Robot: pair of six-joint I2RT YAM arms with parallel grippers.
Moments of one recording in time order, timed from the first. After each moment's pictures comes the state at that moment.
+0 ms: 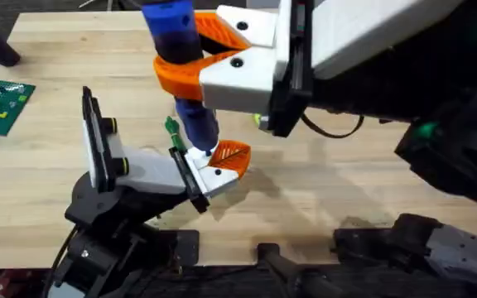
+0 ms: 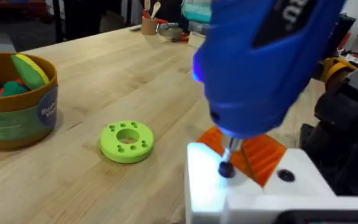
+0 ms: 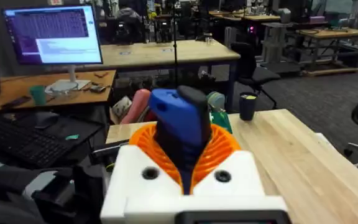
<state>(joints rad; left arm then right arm) -0.41 0.00 0.01 -0.07 0.68 -0.16 0.85 1.08 0.84 0.36 -0.54 0.07</state>
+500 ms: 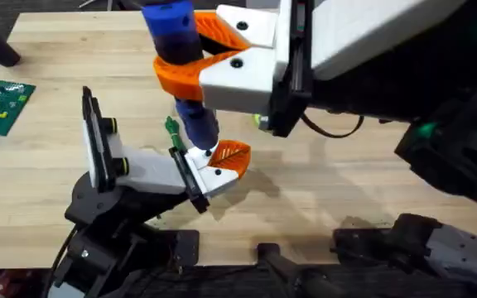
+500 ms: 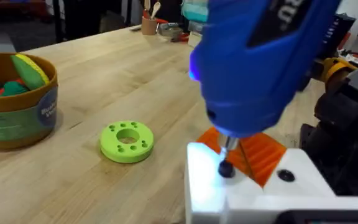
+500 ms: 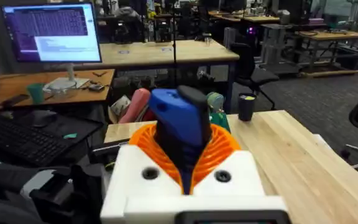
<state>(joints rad) -0.41 0.00 0.01 -0.07 0.68 -0.16 0.85 1.08 0.84 0.36 -0.54 0.05</state>
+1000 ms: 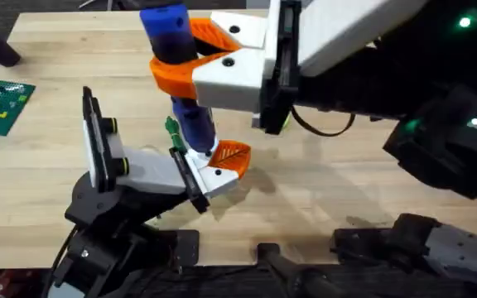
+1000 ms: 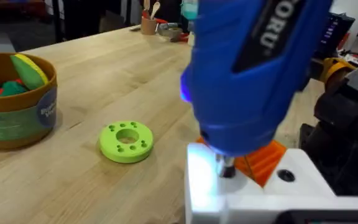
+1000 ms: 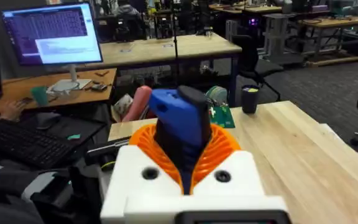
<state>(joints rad) -0.41 0.00 0.01 -0.07 0.68 -0.16 0.84 1.12 0.85 0.37 -0.54 0.10</state>
